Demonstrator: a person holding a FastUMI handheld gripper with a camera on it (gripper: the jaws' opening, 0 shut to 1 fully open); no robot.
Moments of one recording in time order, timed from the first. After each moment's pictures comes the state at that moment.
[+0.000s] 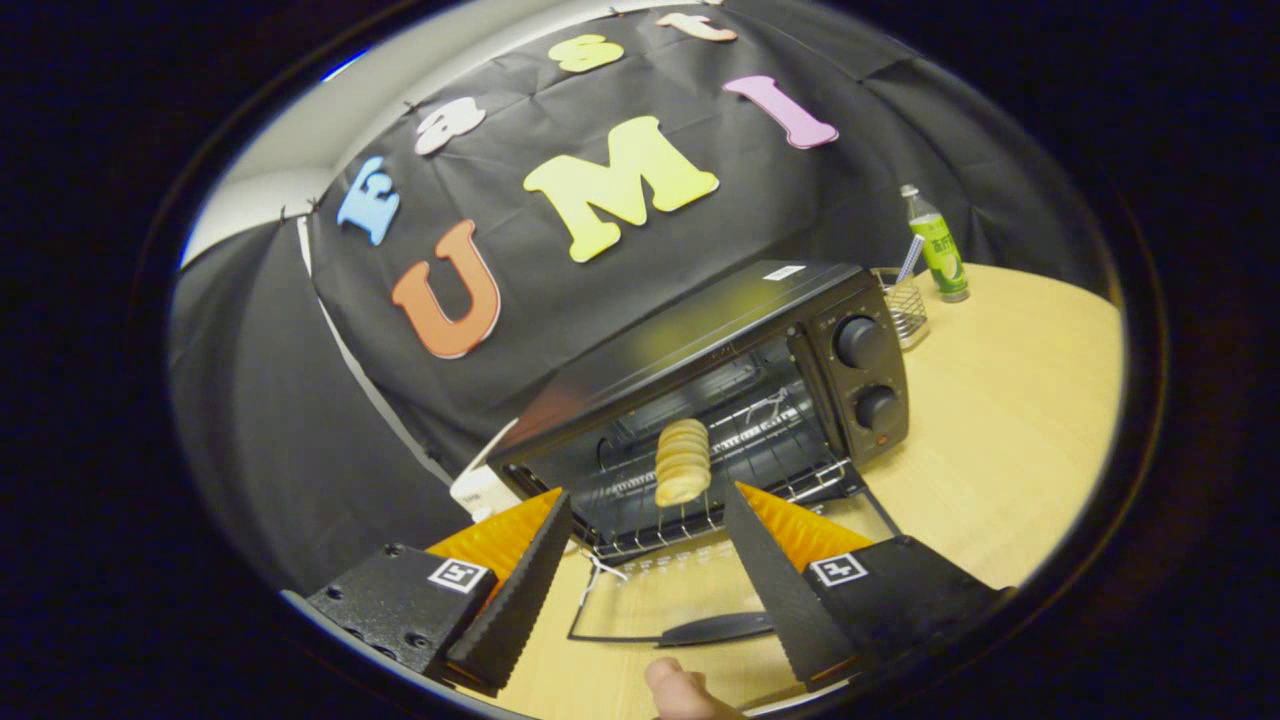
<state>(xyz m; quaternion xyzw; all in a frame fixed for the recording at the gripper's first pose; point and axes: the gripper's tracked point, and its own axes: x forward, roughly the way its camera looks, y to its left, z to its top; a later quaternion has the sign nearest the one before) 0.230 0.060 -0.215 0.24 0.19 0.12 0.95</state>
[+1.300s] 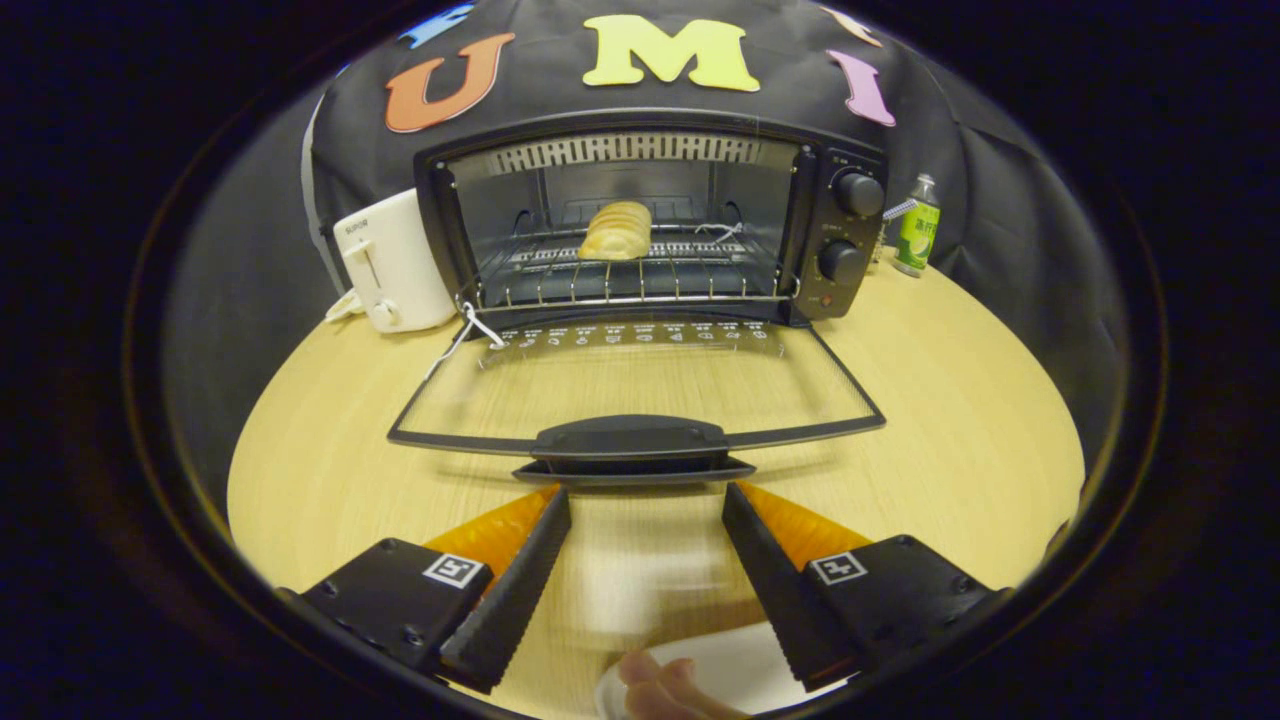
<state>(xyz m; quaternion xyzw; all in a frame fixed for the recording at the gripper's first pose) 0.168 0.059 -0.353 0.01 0.38 0.02 0.92</state>
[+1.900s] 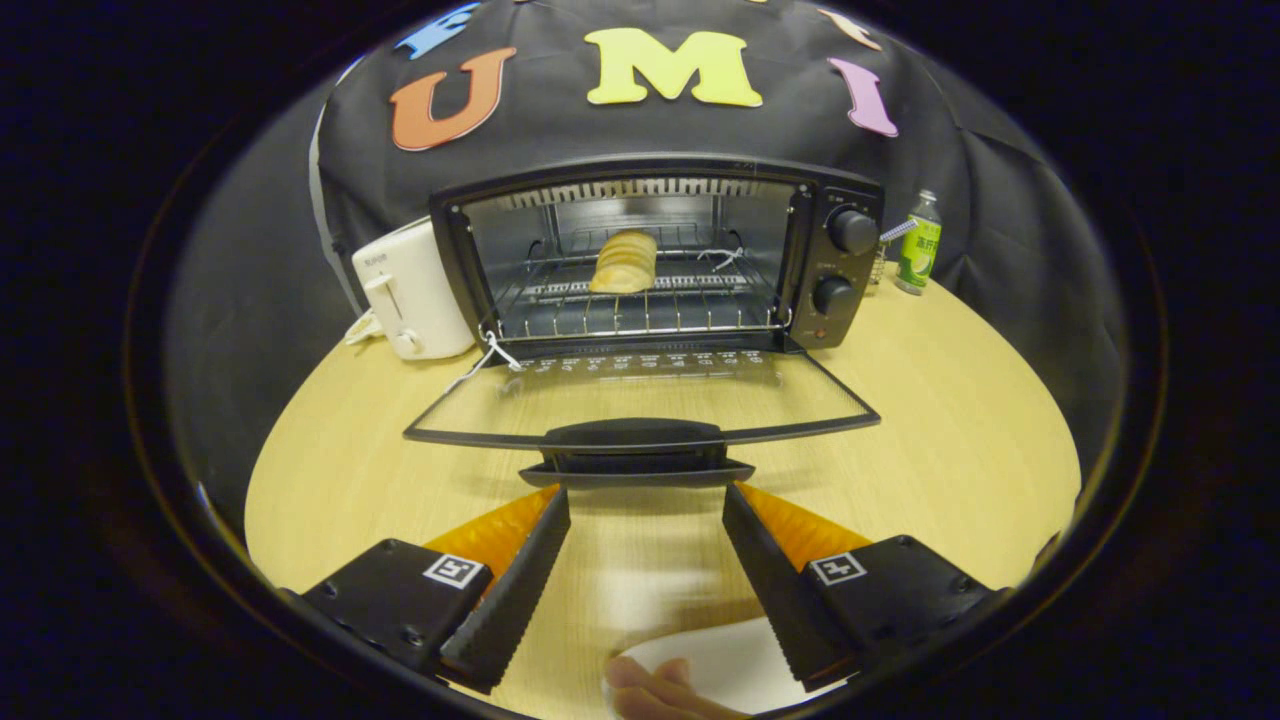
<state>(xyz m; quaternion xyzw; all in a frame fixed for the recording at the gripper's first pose) 0.164 0.059 -0.317 0.03 0.36 0.04 0.93</state>
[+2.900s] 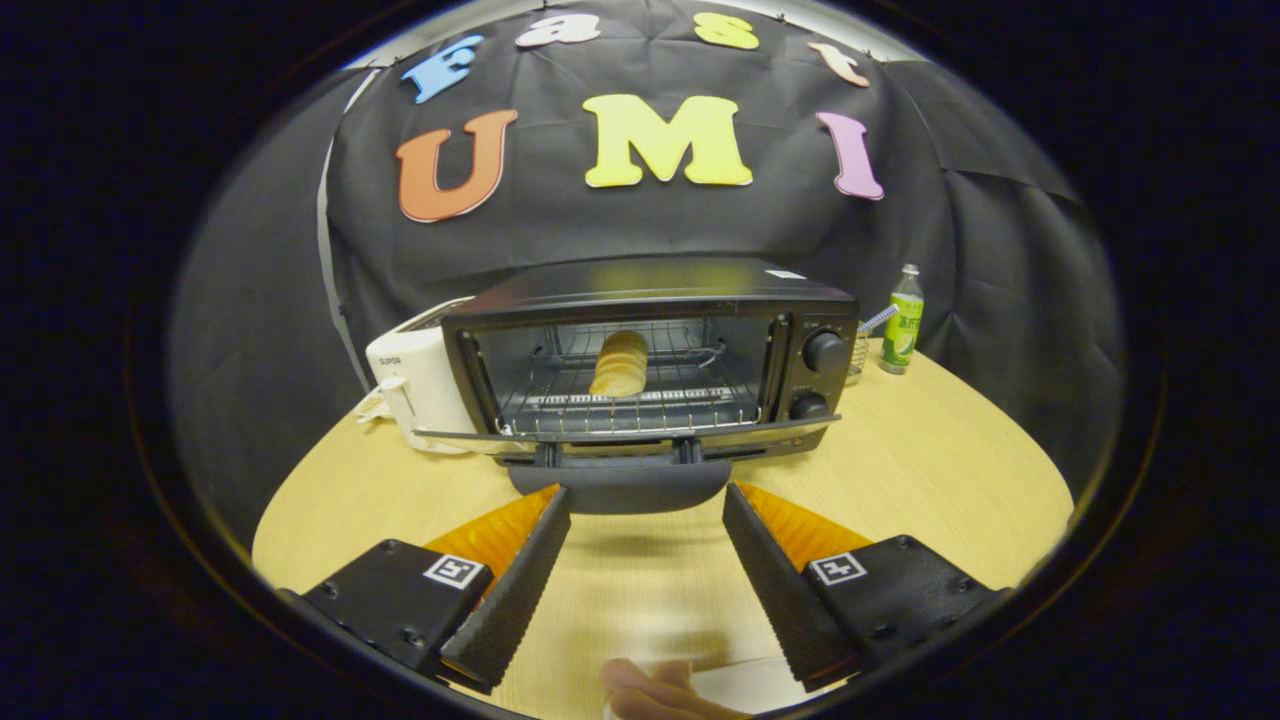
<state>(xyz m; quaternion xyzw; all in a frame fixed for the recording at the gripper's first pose) 0.196 0.051 -0.256 0.03 0.24 0.03 0.97</state>
